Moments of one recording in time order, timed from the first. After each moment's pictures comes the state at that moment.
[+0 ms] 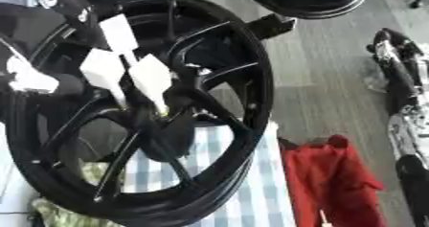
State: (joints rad) left arm -1.17 0.78 -0.63 -1.73 -0.20 0.09 -0.91; right arm -0.24 -0.48 -0.23 -1.53 -0.39 -0.09 -0.21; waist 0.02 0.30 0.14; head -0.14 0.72
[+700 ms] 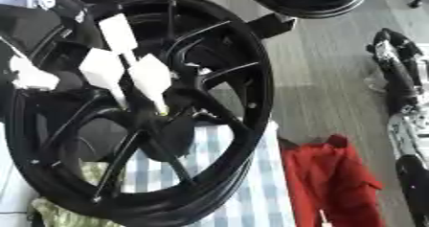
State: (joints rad) left arm -1.16 0.78 -0.62 -1.71 -0.22 0.09 -0.91; right arm -0.24 -0.48 -0.23 -1.53 -0.39 -0.09 -0.21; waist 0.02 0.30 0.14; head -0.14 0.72
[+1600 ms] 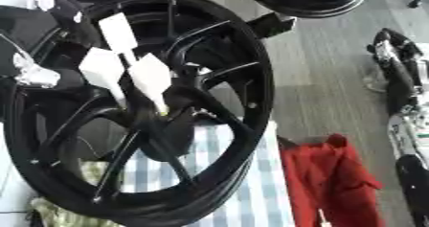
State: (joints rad) left arm -1.15 0.78 -0.63 -1.69 -0.23 0.10 -0.91; right arm -0.24 -0.48 -0.23 -1.53 -0.39 -0.09 -0.21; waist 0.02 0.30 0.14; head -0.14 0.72
